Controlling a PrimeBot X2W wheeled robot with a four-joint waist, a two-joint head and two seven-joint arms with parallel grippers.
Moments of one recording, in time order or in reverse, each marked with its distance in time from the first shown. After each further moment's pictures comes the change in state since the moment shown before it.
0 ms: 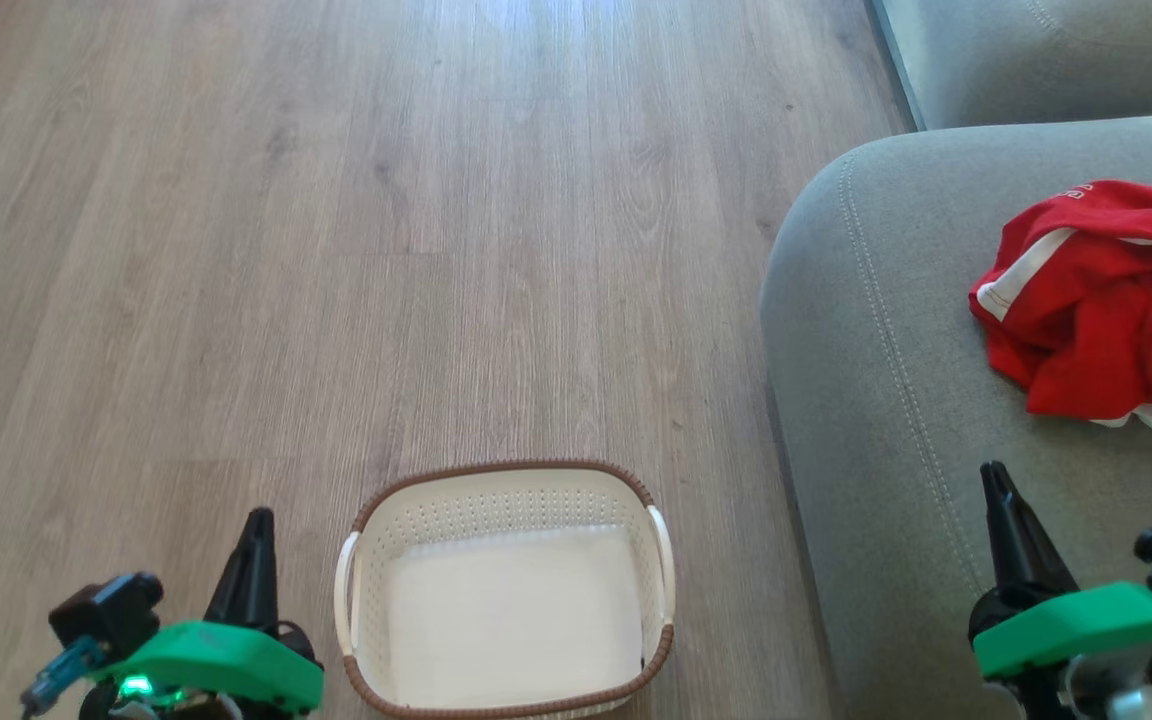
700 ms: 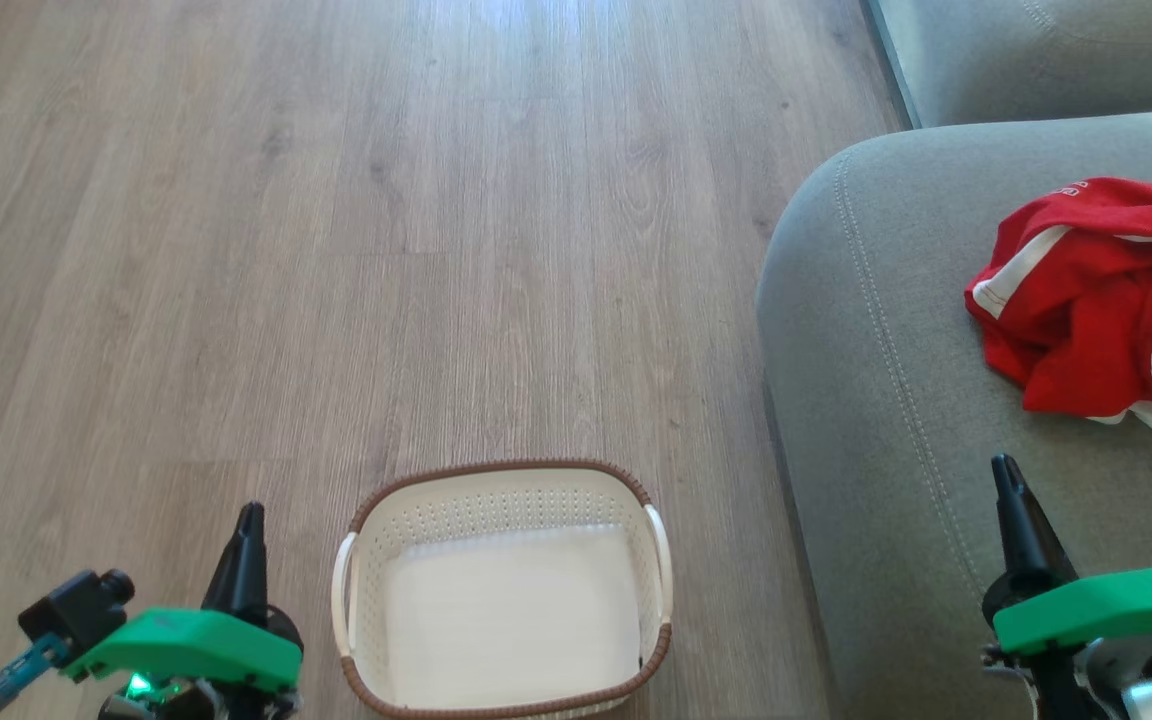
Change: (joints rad) left arm -0.020 -0.024 0.051 0.019 -0.209 -0.035 0.061; right arm -0.025 0.016 -0.030 0.019 0.198 0.000 0.054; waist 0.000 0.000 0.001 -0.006
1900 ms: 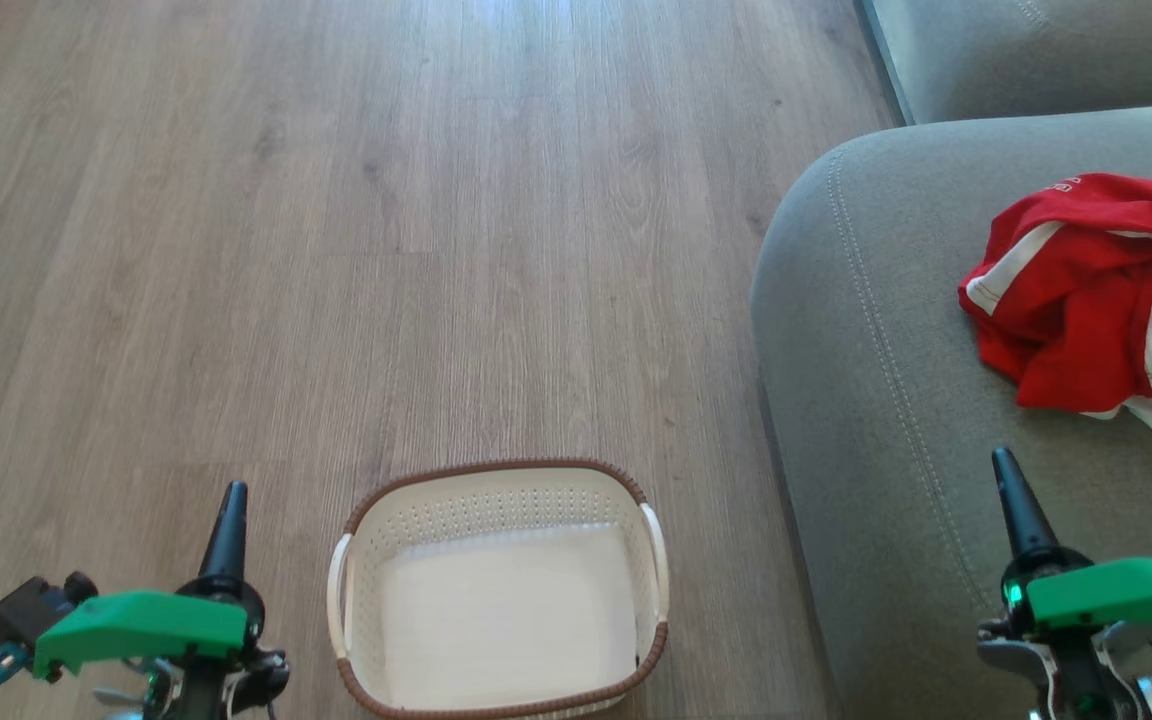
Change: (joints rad) left arm -0.041 -0.047 0.098 0.024 -0.345 -0.062 0.097; right arm -0.032 0.048 -0.054 0.026 0.330 0.000 0.101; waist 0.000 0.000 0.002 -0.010
